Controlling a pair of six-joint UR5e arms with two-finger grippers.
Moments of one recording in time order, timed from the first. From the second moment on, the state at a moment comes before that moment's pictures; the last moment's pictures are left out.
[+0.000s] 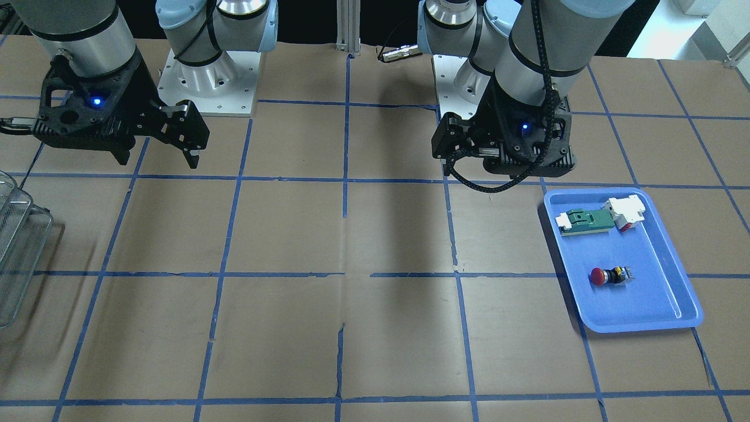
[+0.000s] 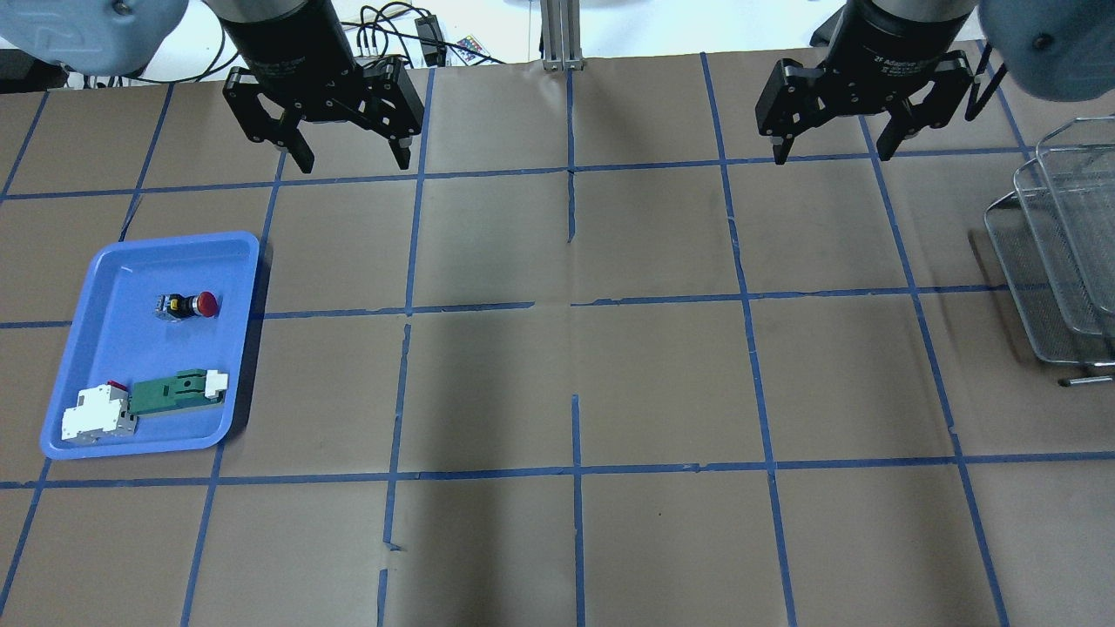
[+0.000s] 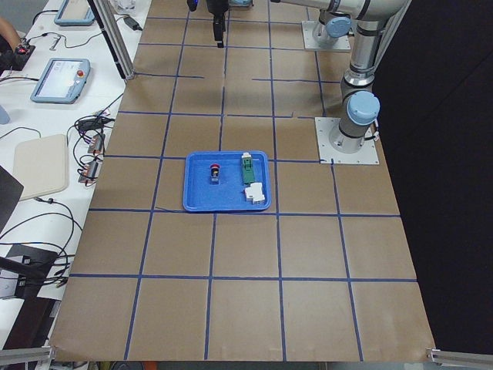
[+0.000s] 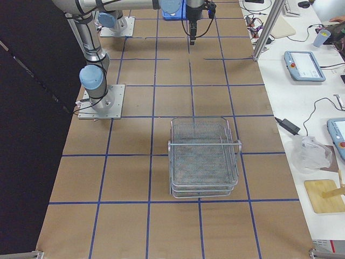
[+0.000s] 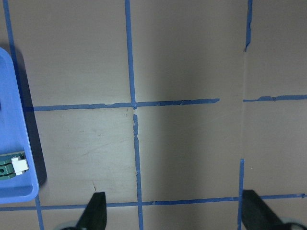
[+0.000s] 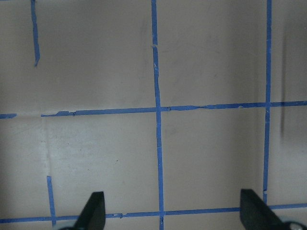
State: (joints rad) left arm -1.66 -1.75 -1.31 -1.70 1.55 -0.06; right arm 1.58 -1.51 1.47 -1.56 -1.59 0.03
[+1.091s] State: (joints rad) left arm -1.38 -1.82 -1.32 -1.68 1.55 0.47; right arm 1.58 -1.51 1.48 -1.56 -1.59 0.04
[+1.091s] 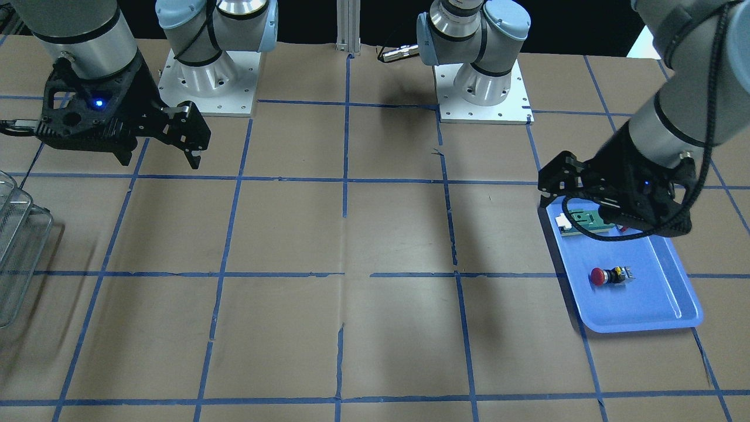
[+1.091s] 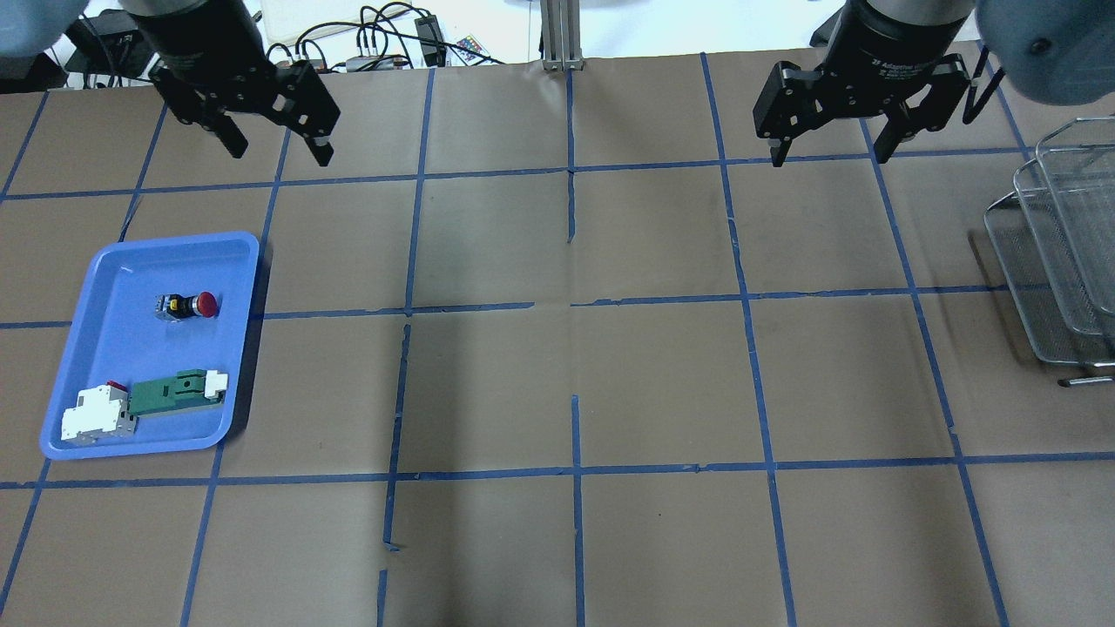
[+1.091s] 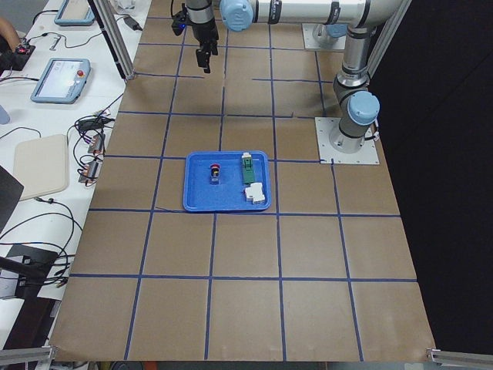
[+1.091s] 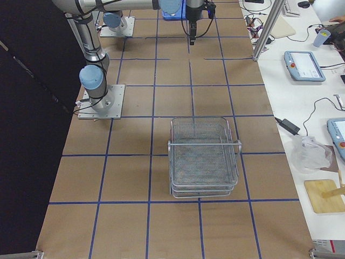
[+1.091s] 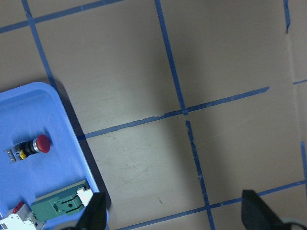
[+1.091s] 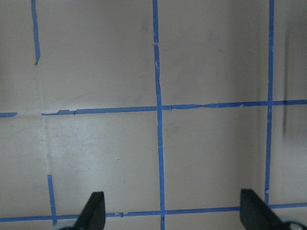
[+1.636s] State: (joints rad) left arm -1.18 -1.92 -1.40 -1.49 1.57 1.03; right arm 1.58 -1.51 1.48 -1.56 -1.58 0.04
